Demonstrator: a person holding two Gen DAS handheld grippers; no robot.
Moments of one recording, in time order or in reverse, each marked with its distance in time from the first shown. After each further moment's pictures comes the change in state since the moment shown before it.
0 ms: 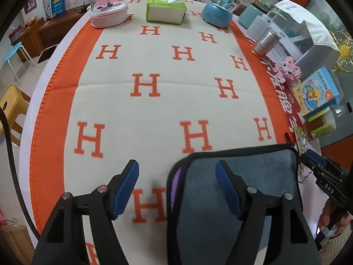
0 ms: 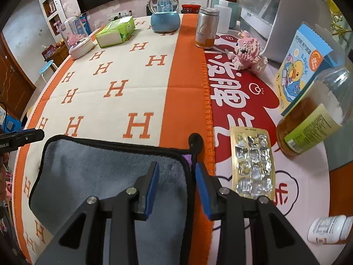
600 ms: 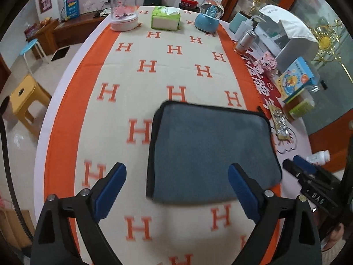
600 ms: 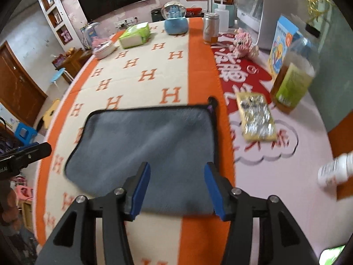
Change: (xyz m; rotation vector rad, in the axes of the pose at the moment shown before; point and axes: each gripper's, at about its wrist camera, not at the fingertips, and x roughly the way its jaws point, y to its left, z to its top) left arm -0.104 -0.031 -0.115 -0.040 -0.063 0.026; right arm -0.084 0.030 -0.087 0.055 -0.023 0.106
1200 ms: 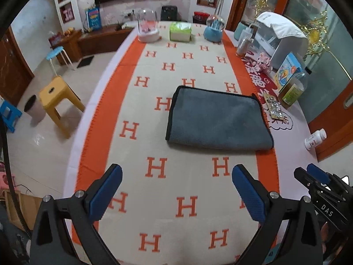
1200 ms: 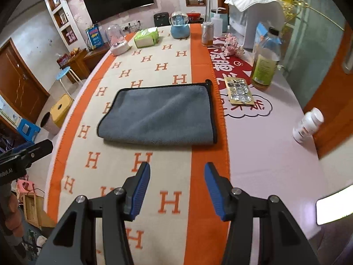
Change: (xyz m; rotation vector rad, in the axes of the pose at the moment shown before) left arm -0.128 -0.019 -0.108 0.011 -0.104 0.144; right arm -0.122 0.028 -0.089 0.005 -0.038 -0.024
